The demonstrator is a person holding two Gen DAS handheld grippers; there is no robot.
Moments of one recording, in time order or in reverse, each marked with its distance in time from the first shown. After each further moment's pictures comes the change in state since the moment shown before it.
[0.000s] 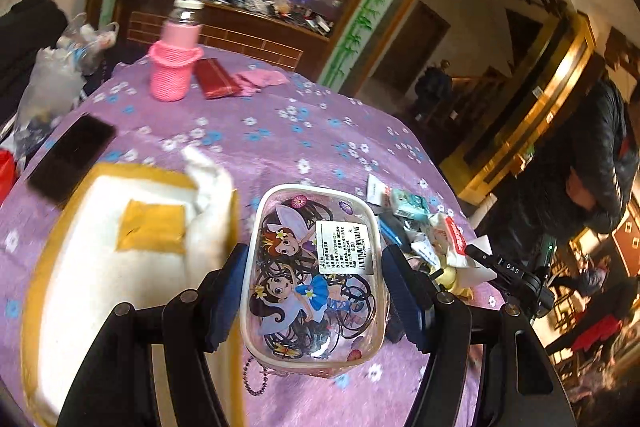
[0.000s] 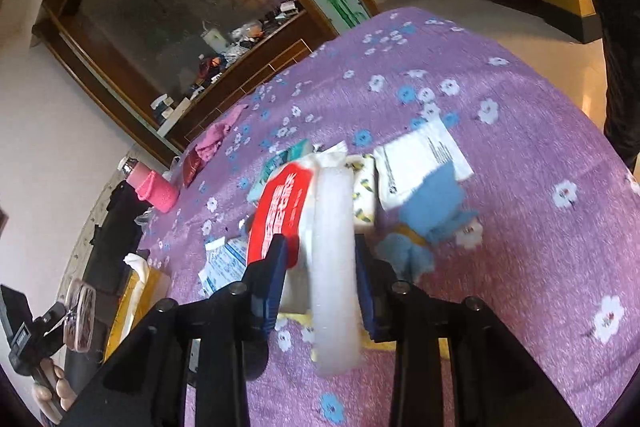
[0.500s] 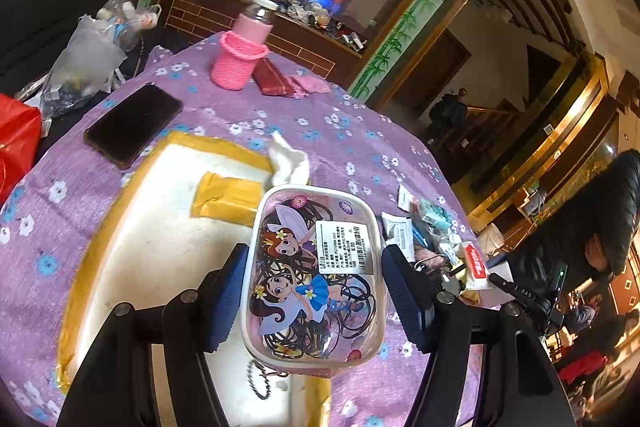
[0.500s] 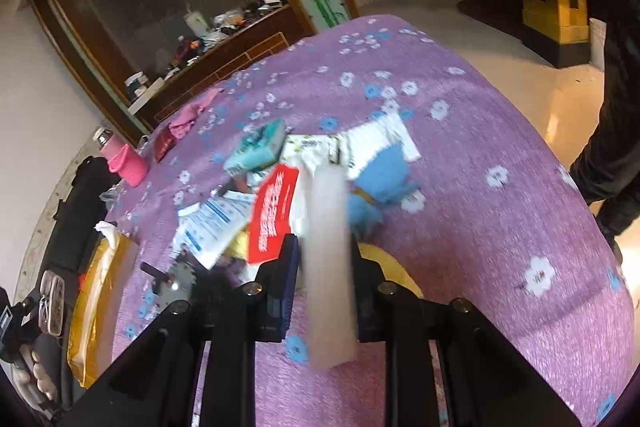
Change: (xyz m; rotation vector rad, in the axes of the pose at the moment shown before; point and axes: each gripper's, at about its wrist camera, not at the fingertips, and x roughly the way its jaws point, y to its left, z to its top) left arm -0.043 0.077 -0.027 -0.135 -0.053 0.009; right arm -0.038 0.007 -0.024 -0.075 0.018 -0.160
